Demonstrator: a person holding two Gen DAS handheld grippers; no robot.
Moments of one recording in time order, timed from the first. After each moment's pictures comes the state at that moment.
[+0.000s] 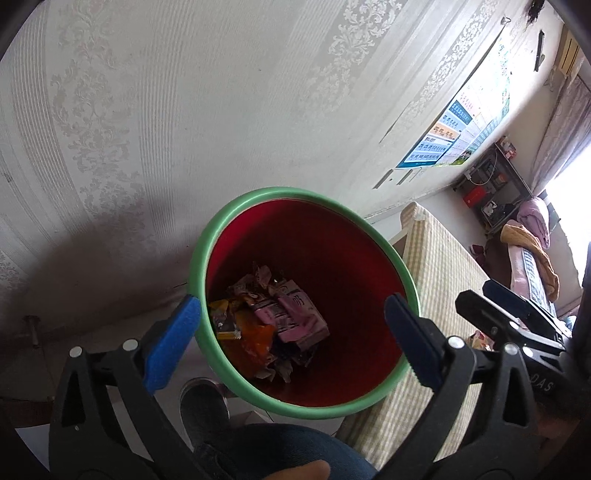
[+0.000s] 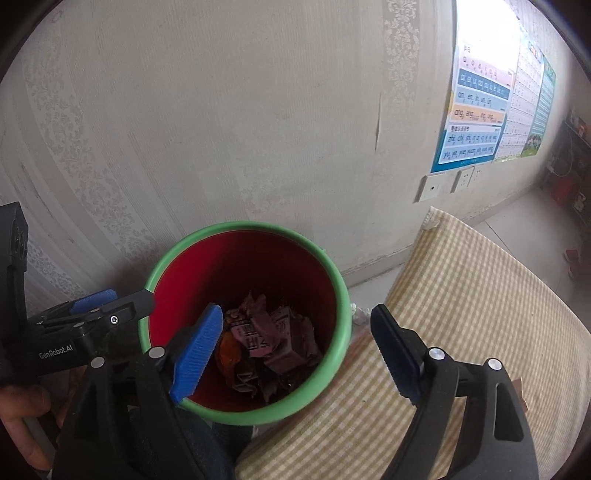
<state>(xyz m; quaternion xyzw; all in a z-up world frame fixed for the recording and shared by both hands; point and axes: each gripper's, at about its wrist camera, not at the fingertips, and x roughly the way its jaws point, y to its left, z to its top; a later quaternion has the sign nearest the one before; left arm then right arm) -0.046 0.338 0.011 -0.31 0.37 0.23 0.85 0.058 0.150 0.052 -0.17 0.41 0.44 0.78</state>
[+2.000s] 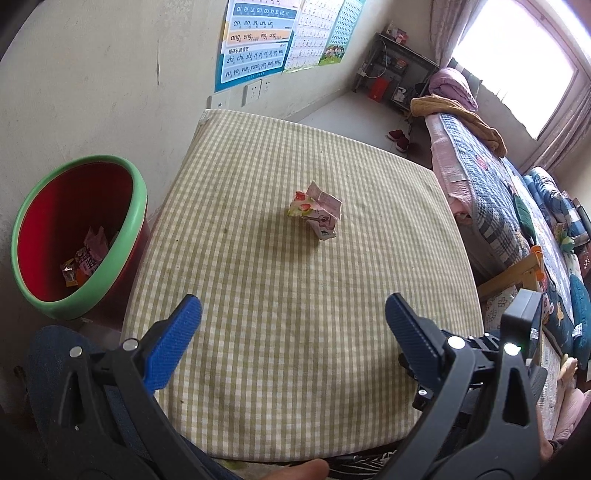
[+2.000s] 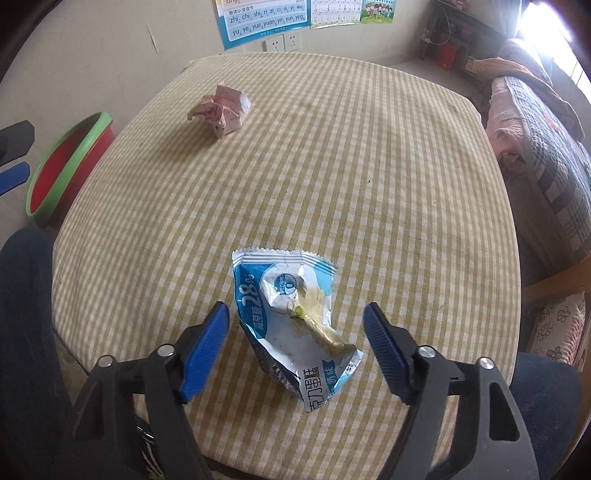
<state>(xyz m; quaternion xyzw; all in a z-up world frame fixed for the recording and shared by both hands) 0.025 0.056 0.030 -0.16 0.46 0.04 0.87 0.047 -0.186 -0.043 -0.13 0.55 0.22 0.79</state>
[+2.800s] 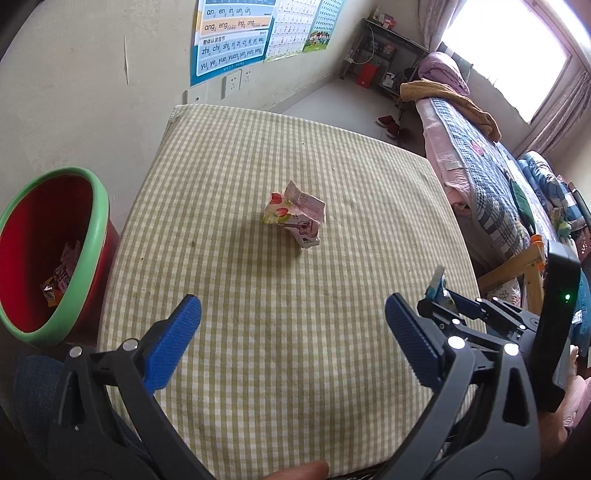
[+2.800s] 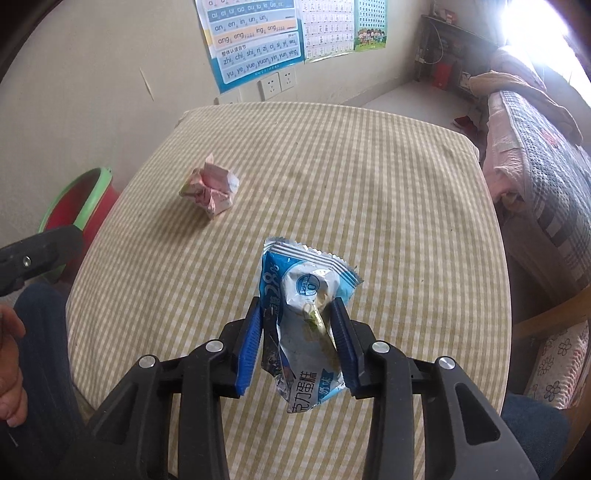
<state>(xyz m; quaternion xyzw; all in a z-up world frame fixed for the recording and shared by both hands) 0.072 0.042 0.011 -0.15 0.48 0.01 0.87 0.098 -0.184 -0.006 -0.08 0.50 0.24 0.83</state>
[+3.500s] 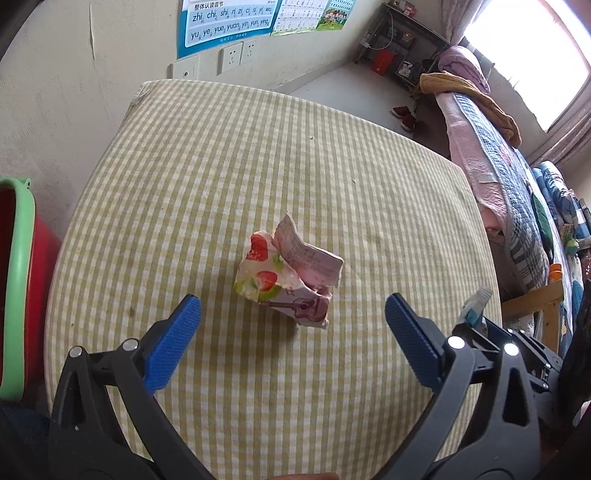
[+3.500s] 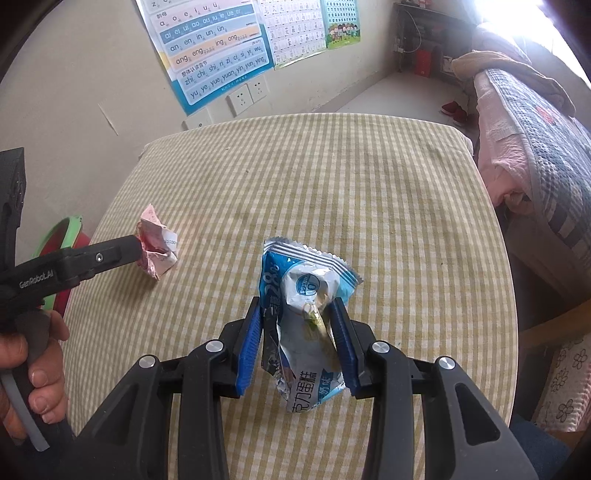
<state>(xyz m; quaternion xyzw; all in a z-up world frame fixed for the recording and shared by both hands) 0.175 0.049 -0.051 -0.18 0.51 0.03 0.84 0.167 -0.206 -0.028 -0.03 0.51 0.21 0.83</state>
